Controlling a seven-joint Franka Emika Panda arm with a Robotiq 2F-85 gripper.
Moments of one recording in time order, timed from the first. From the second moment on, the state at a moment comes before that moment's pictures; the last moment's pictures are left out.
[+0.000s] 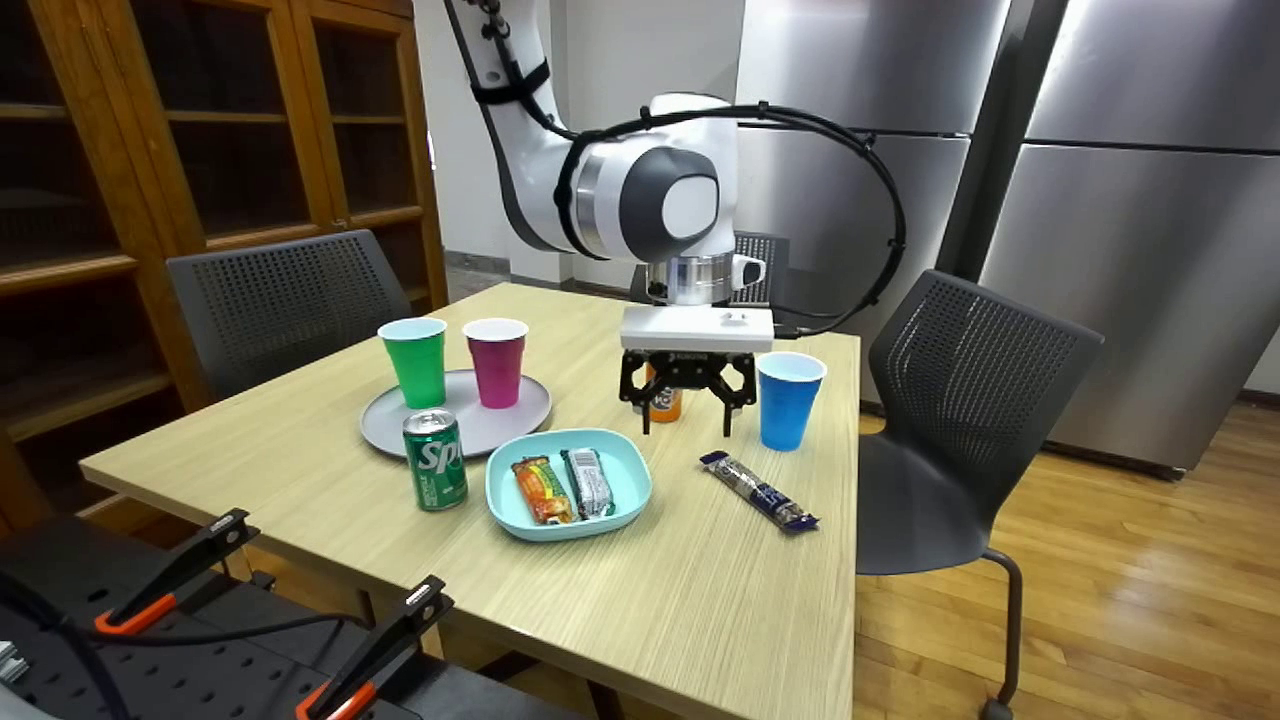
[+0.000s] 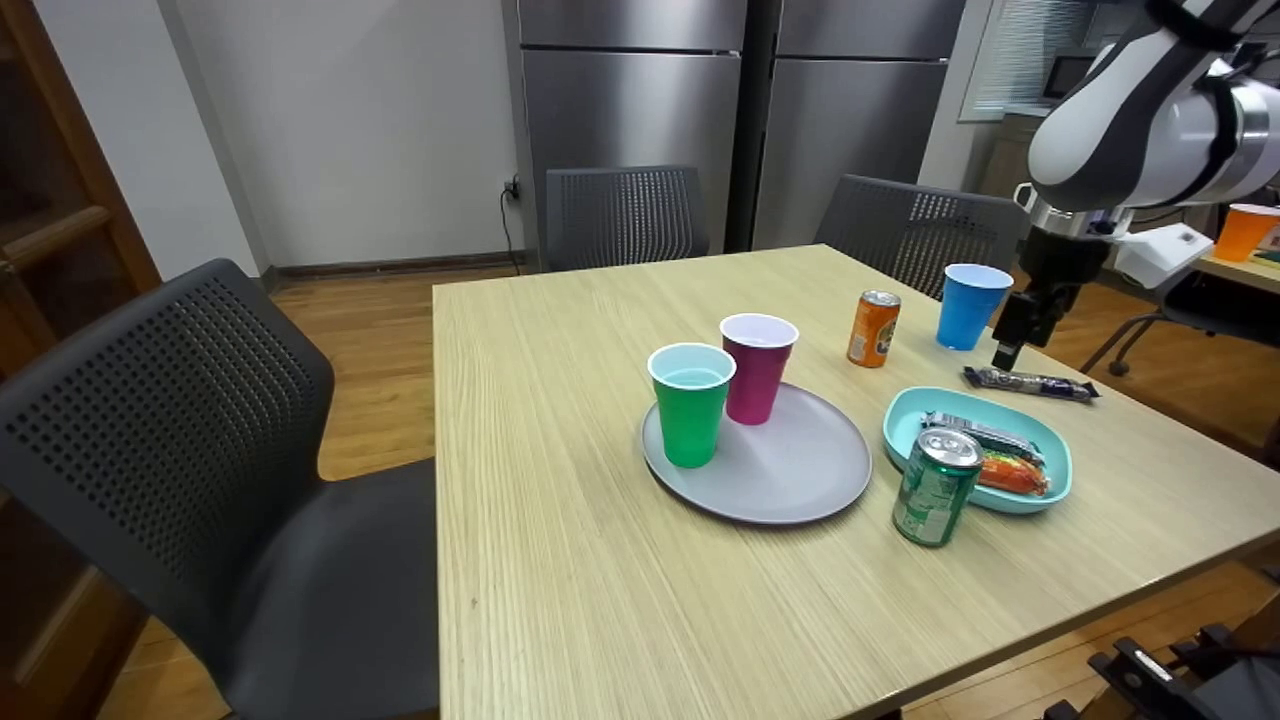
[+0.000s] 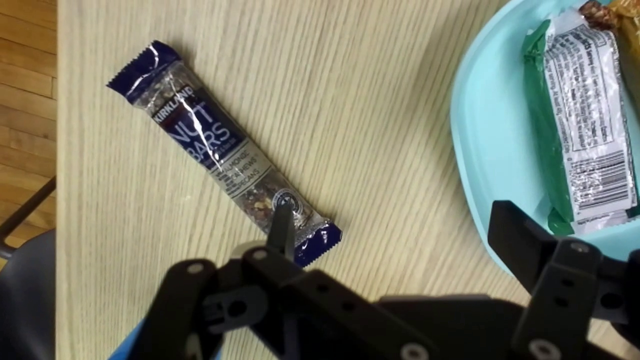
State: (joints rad) arm -0.36 0.52 -0.05 -2.19 -0.07 2.76 -0.65
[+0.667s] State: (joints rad) arm -0.36 0.53 -0.05 -2.18 -0.07 2.76 -0.65
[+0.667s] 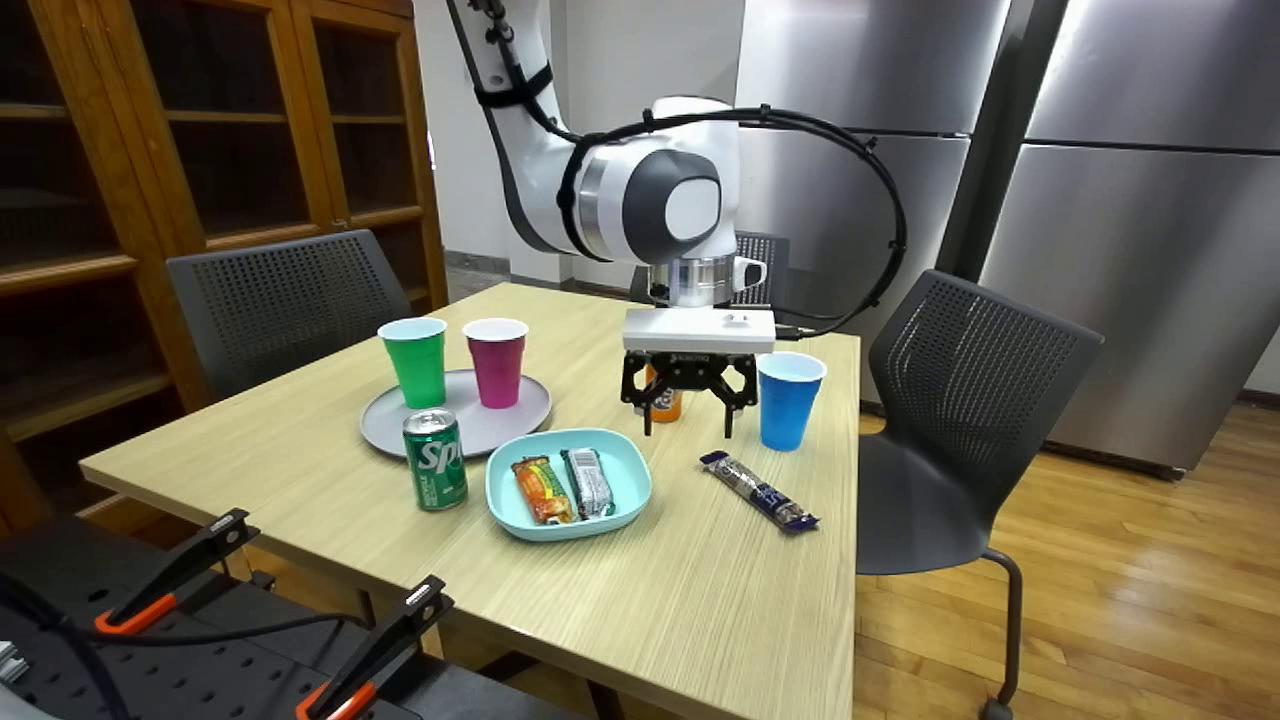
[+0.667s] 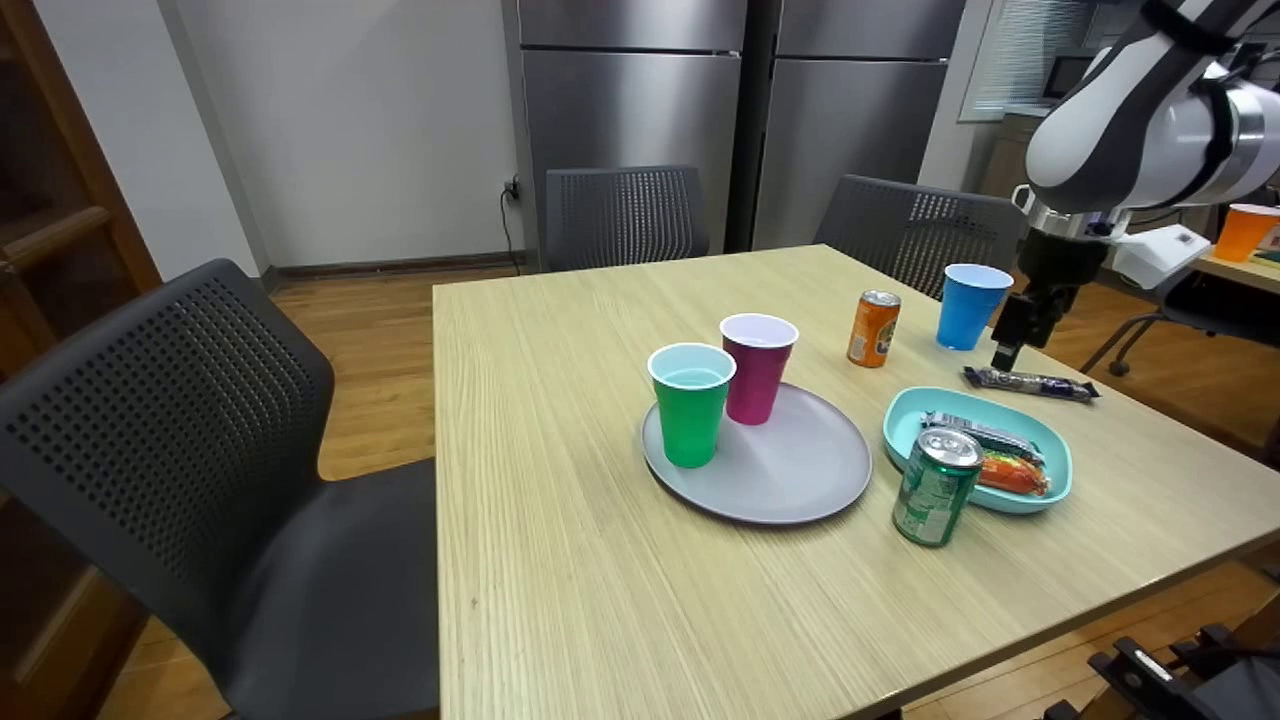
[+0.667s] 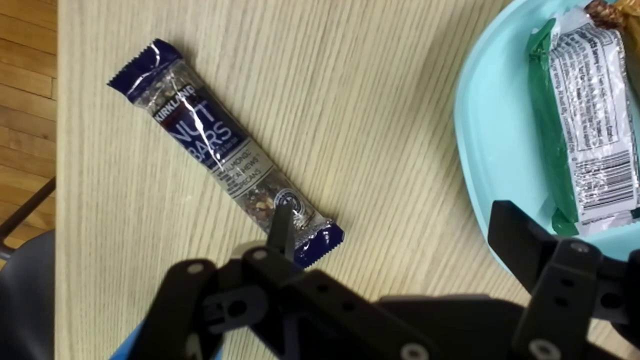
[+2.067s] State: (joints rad) arm -0.41 0.68 -0.08 -1.99 -0.18 2.68 -0.95
